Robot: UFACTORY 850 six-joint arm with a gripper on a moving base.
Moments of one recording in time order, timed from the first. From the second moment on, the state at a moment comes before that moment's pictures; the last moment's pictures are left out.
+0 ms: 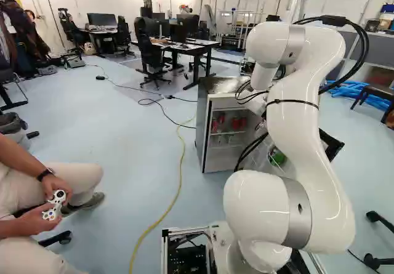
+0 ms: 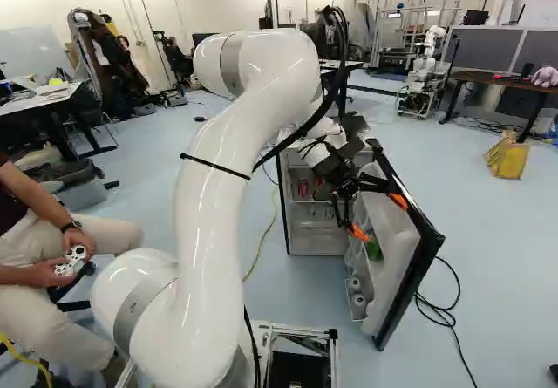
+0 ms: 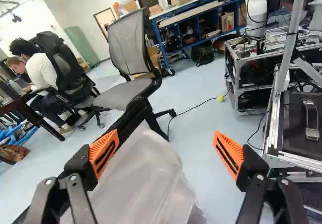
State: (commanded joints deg) arm -21.3 -45.3 -68.0 121.5 87.0 0.0
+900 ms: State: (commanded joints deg) arm -15.7 -39.1 -51.0 99.0 87.0 0.0
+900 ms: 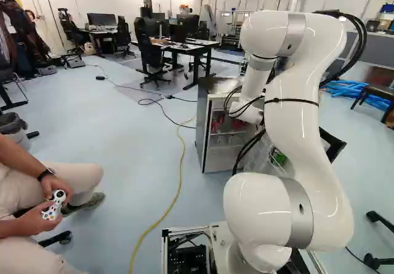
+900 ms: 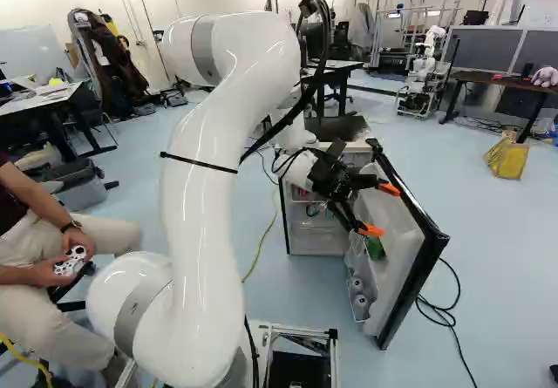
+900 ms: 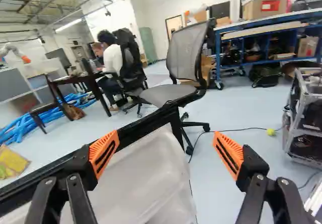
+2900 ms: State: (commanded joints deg) arm -22.9 -26.7 -27.1 38.8 83.6 0.0
